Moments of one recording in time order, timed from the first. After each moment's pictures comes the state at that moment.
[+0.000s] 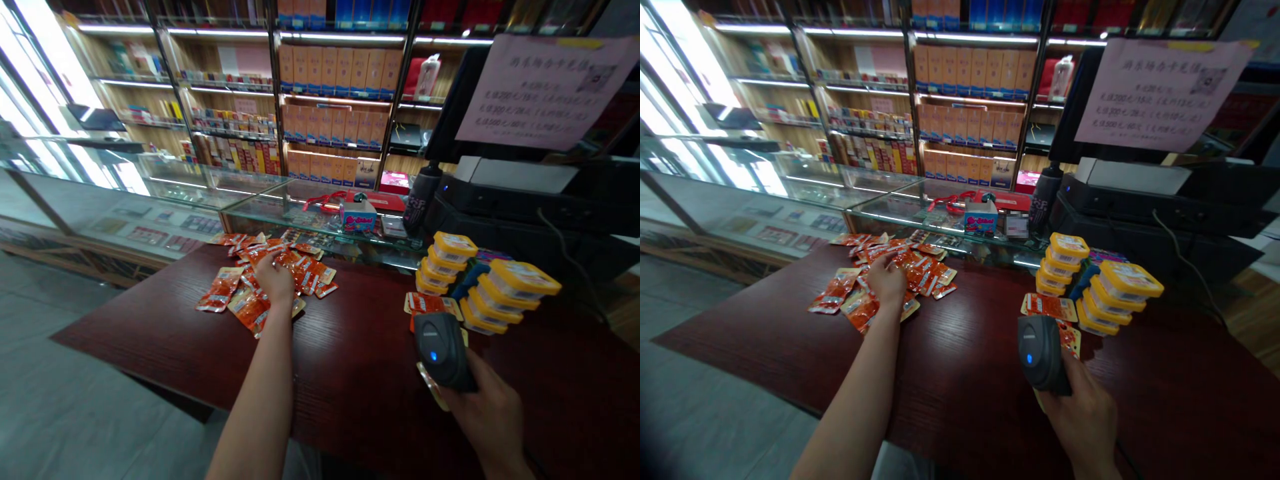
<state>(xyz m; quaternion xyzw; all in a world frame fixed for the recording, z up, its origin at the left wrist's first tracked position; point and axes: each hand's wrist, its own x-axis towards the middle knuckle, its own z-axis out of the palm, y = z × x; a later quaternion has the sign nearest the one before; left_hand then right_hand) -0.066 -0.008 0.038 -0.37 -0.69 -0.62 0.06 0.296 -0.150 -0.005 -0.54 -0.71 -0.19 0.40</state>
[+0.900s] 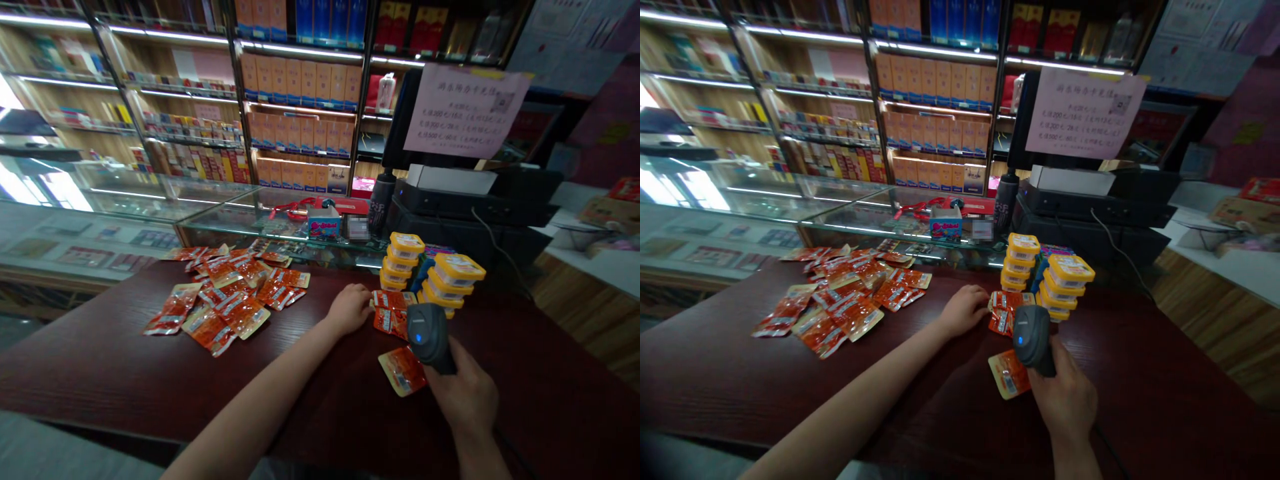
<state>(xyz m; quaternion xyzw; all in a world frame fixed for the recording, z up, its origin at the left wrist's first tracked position) 0.123 -0.011 0.028 -0.87 -0.40 -0.27 -0.10 0.325 -0.154 -0.003 -0.69 -0.60 -0.20 0.35</state>
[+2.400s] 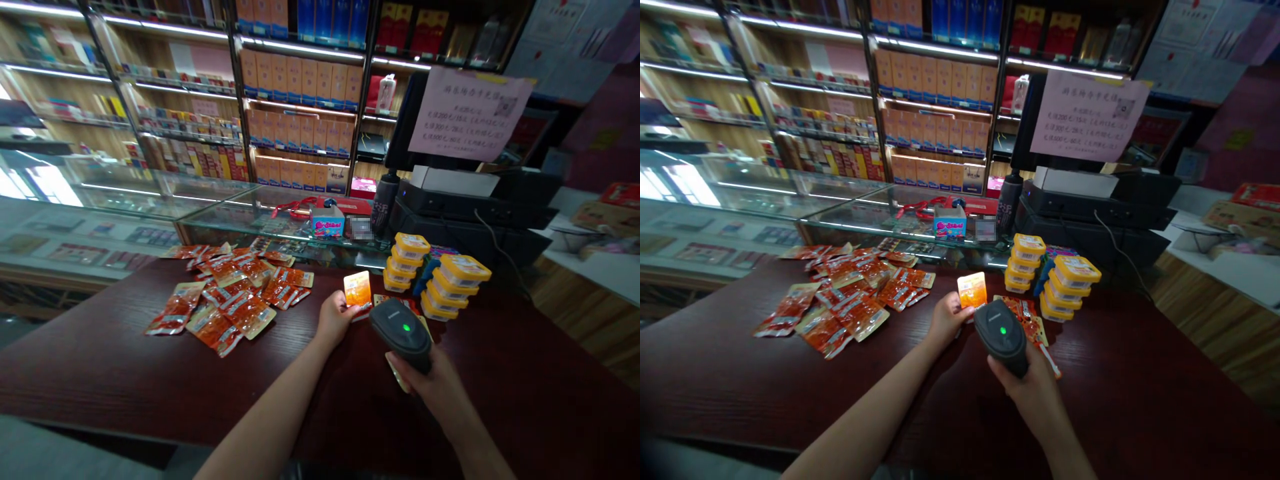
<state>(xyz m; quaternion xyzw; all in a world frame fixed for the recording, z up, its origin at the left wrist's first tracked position) 0.098 -0.021 -0.021 -0.57 -0.43 -0.55 -0.43 0.258 -0.157 0.038 -0.57 -0.57 0.33 0.49</state>
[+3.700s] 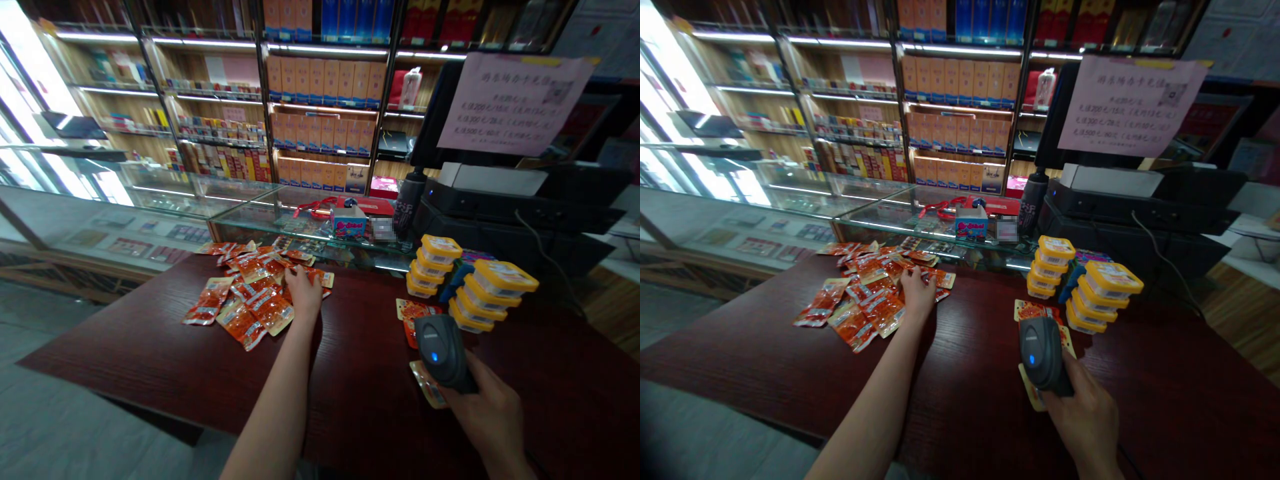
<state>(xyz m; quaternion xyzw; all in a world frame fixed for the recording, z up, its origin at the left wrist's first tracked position) 0.002 0.005 0.019 -0.47 -0.75 -0.48 -0.02 0.306 -0.152 -0.013 -0.64 -0.65 -0.09 0.40</state>
